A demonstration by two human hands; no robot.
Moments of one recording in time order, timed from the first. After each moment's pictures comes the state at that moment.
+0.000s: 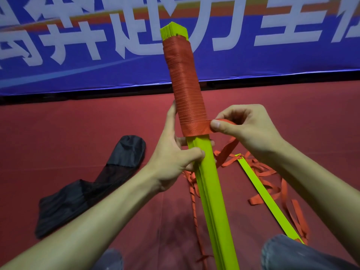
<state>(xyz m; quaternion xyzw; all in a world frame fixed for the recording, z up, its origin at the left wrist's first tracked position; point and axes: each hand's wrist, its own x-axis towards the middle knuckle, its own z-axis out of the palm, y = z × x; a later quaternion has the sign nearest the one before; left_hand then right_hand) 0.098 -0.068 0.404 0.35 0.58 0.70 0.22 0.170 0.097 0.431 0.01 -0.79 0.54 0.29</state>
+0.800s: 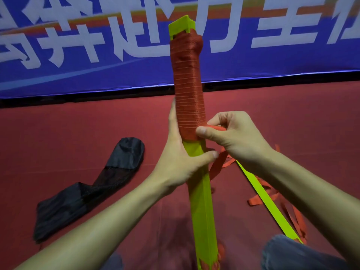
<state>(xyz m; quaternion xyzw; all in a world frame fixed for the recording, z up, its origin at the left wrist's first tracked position) 0.106 -0.059 0.400 0.38 0.65 0.65 0.08 0.174 0.068 0.435 -0.03 -0.75 0.61 0.26</state>
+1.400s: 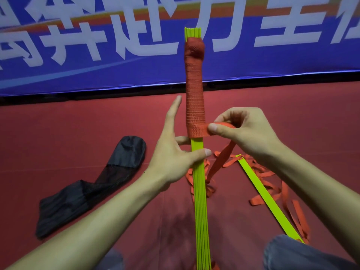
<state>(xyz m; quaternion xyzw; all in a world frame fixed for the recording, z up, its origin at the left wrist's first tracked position) 0.098 -0.072 0.403 0.36 0.68 0.63 0.10 0.170 0.090 0.430 -0.05 -0.81 0.51 0.29</state>
